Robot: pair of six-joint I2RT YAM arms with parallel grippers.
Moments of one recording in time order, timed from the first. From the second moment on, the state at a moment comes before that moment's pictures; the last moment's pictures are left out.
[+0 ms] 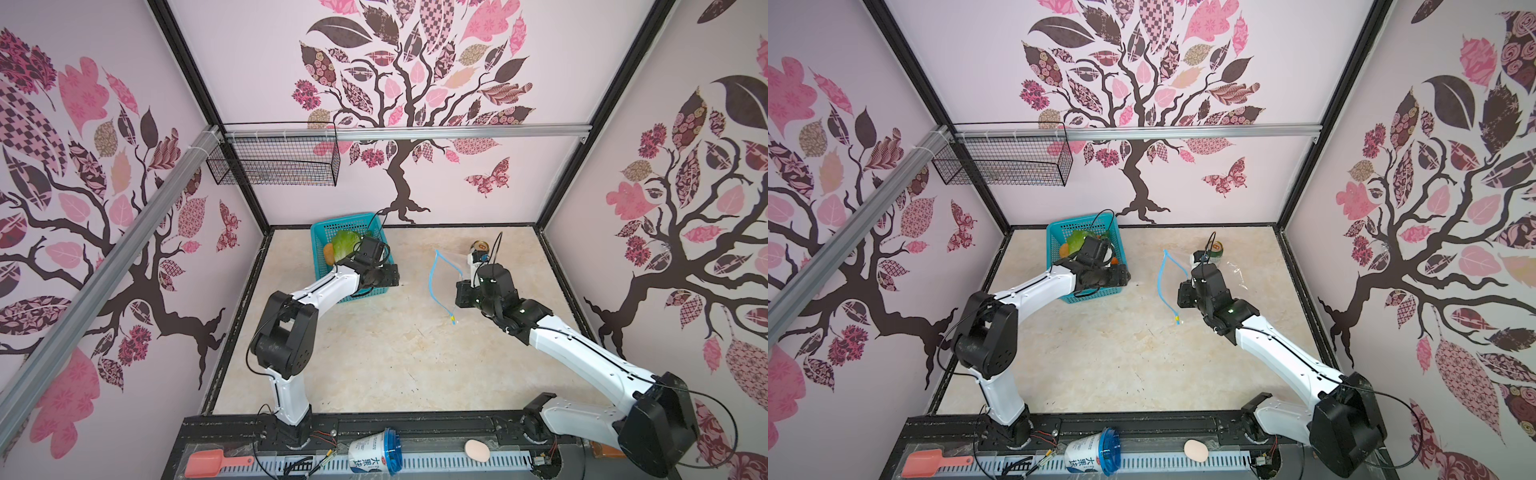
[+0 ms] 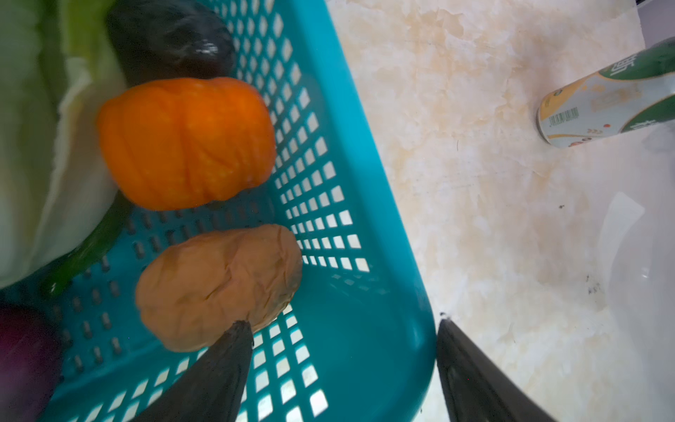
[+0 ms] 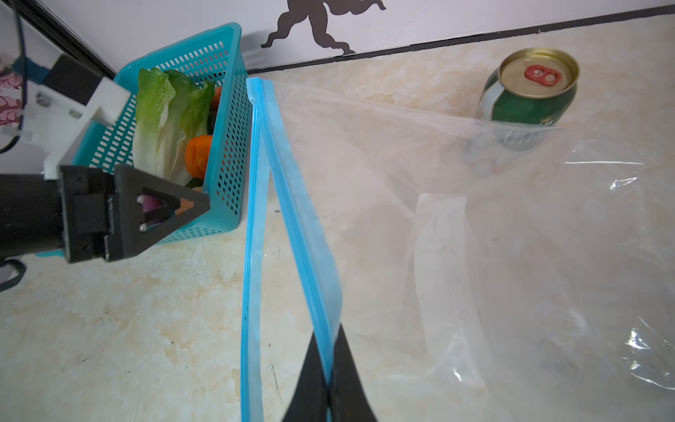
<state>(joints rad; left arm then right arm) -0.46 1.79 1.30 -0.43 0.11 -0.44 0.52 1.18 0.85 -0.24 0.12 0.41</state>
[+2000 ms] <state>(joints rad) -0.57 1.72 1.08 -0.47 0.06 -0.63 0.52 1.17 0.85 -0.24 0.12 0.41</state>
